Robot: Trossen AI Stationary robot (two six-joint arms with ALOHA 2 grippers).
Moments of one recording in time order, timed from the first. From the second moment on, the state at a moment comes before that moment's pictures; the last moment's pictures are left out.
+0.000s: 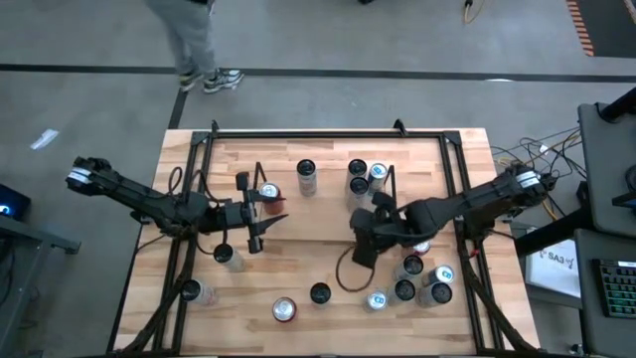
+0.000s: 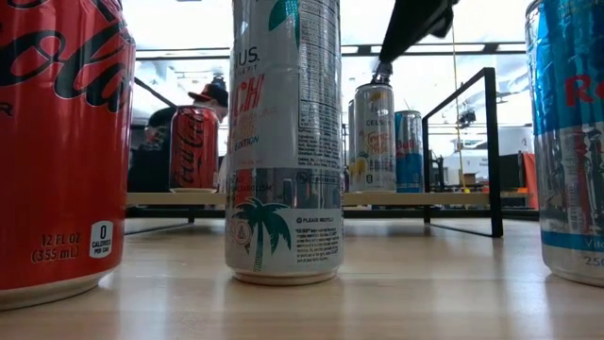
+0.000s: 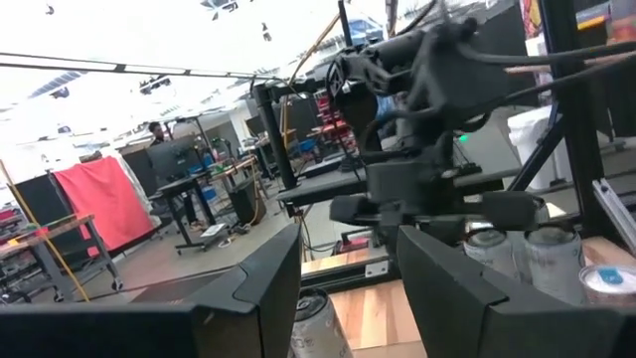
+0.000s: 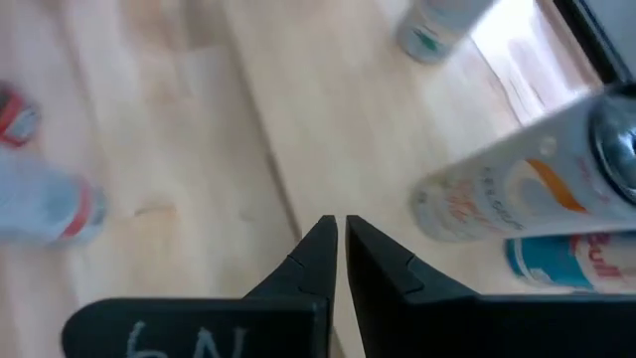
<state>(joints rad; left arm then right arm) -0.32 1.00 0.61 0.58 -0.46 0.40 0.32 1.59 1.43 -0.94 0.42 0.54</state>
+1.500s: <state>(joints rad) -0.38 1.51 1.02 0.50 -0.49 0.14 0.79 1.50 1.45 -0.94 0.43 0.68</state>
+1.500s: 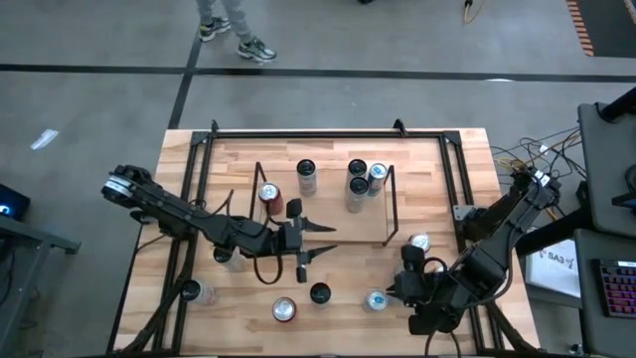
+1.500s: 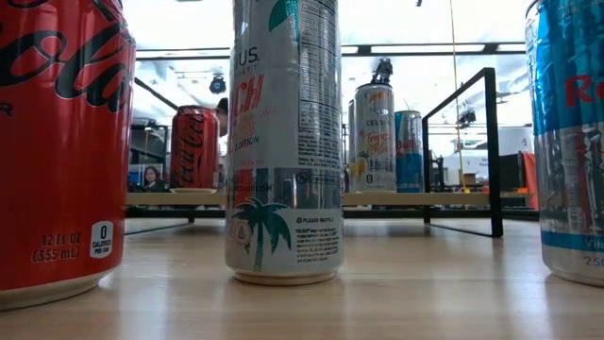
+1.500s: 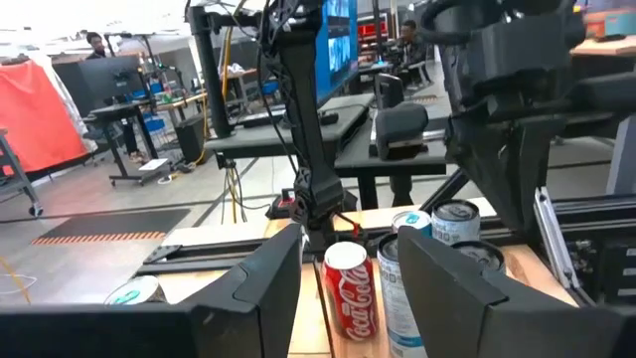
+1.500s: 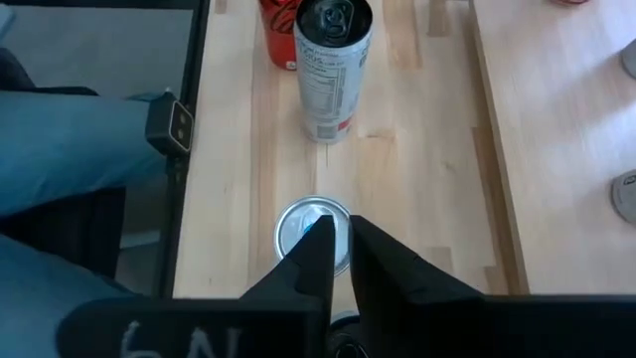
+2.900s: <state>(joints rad) -0.38 1.49 1.02 0.50 -0.49 0.18 0.67 1.70 1.44 -0.94 0.16 0.59</state>
